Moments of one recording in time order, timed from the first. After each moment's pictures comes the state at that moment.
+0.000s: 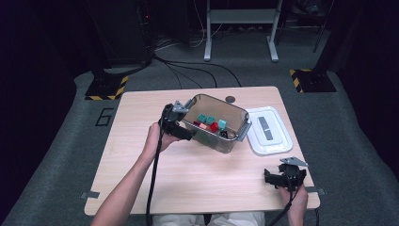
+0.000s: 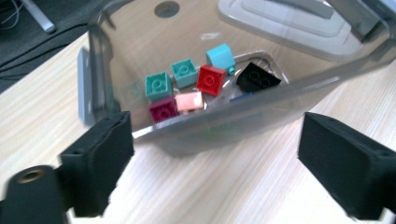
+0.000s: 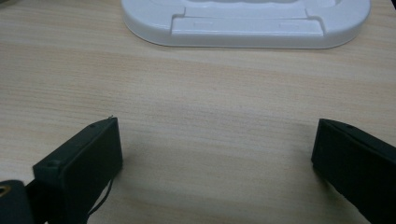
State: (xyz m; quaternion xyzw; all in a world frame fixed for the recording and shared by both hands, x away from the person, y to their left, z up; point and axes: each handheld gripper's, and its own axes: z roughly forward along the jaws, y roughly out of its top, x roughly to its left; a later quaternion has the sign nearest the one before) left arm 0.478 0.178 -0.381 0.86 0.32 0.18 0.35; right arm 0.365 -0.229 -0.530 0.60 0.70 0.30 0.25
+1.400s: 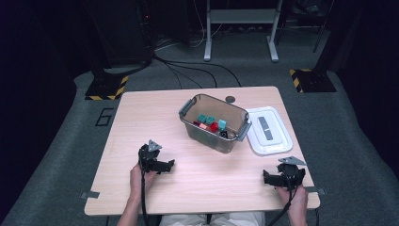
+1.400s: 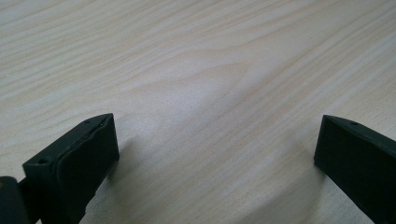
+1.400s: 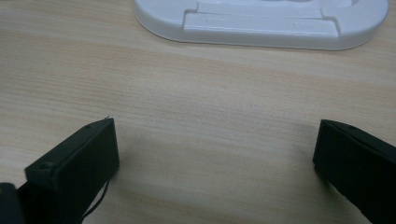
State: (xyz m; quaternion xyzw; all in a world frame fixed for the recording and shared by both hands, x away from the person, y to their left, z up) left arm 0.438 0.262 -0.529 0.81 0.44 0.19 0.33; right arm 0.367 -0.227 -0.528 0.59 0.72 0.29 0.24
